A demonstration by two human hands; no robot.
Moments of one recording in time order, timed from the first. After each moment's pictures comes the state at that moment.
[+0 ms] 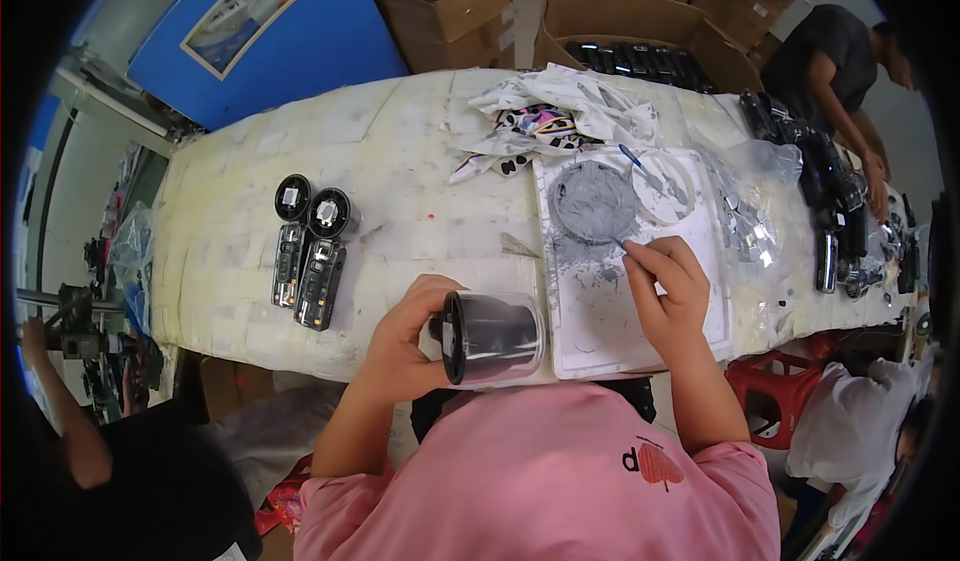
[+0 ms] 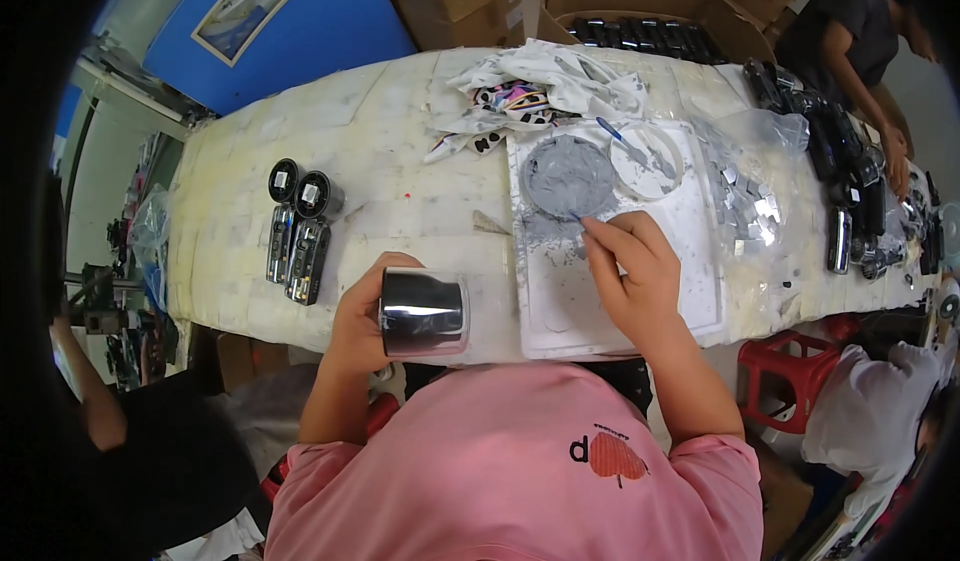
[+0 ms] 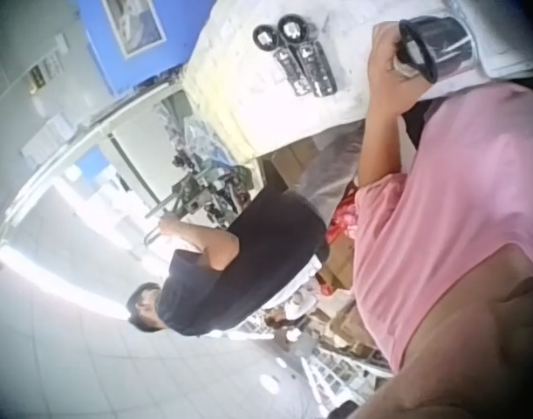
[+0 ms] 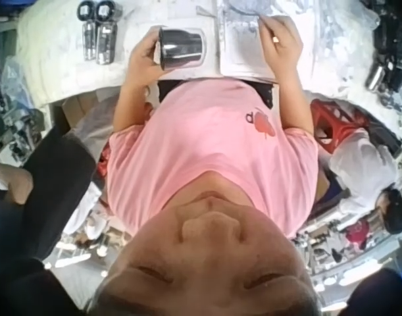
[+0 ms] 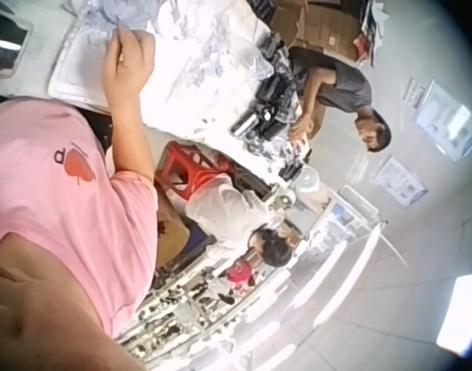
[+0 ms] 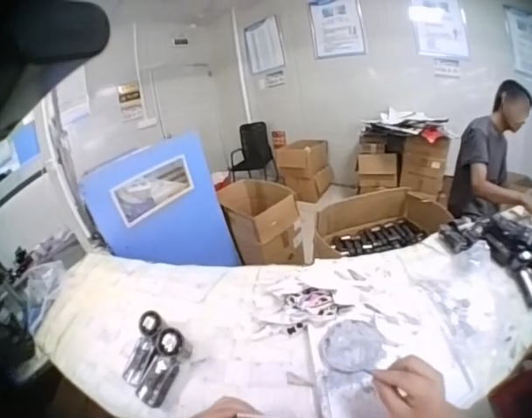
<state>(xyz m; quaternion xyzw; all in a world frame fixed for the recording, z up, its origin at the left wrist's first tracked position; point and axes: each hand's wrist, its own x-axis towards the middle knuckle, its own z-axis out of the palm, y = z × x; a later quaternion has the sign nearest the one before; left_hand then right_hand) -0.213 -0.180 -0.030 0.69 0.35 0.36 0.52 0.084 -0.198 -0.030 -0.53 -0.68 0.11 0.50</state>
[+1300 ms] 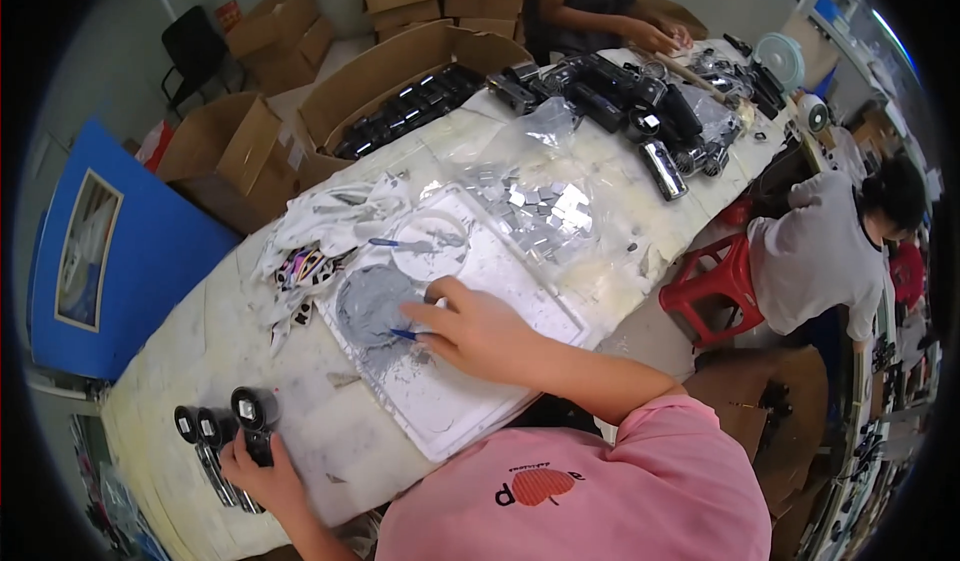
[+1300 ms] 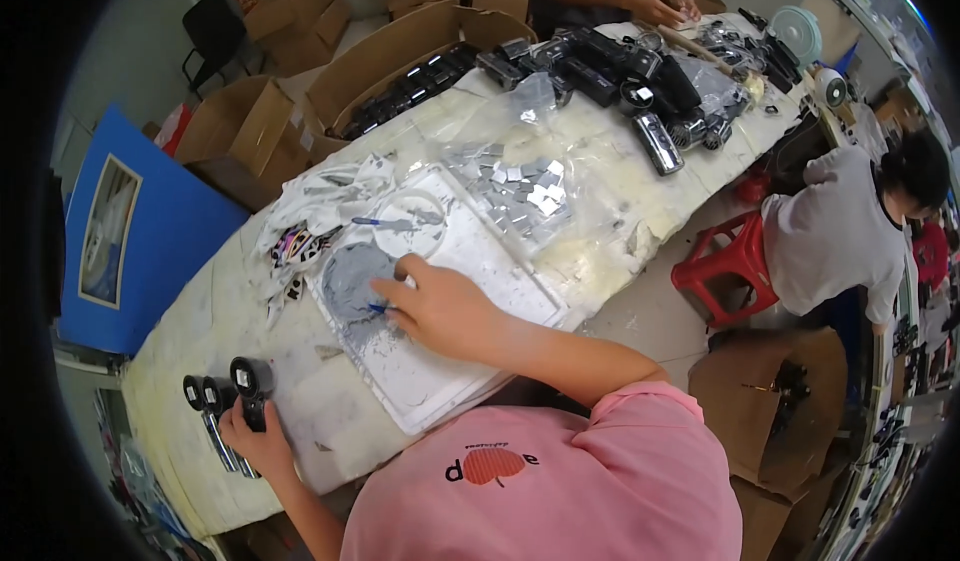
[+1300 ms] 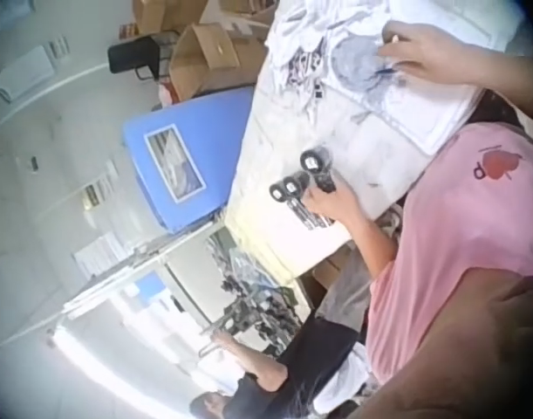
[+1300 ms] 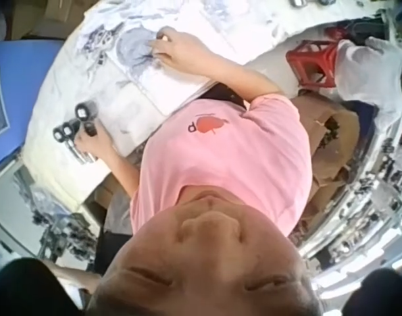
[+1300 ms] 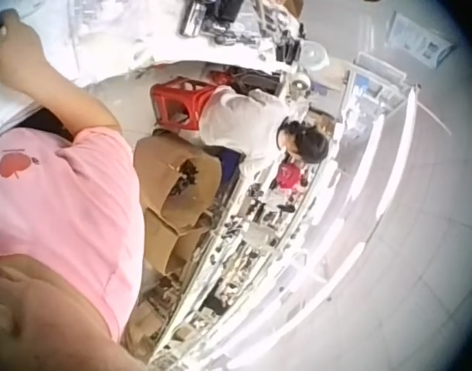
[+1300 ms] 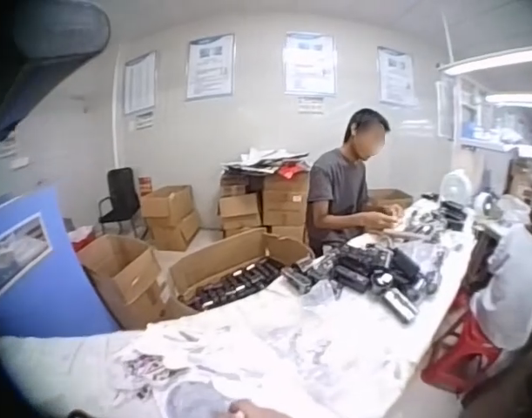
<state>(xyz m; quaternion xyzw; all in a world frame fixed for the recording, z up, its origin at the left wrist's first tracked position) -0.248 -0.148 -0.070 0.71 0.65 0.27 -0.04 0.120 -0.196 -0.045 -0.59 -0.71 0.10 0.37</state>
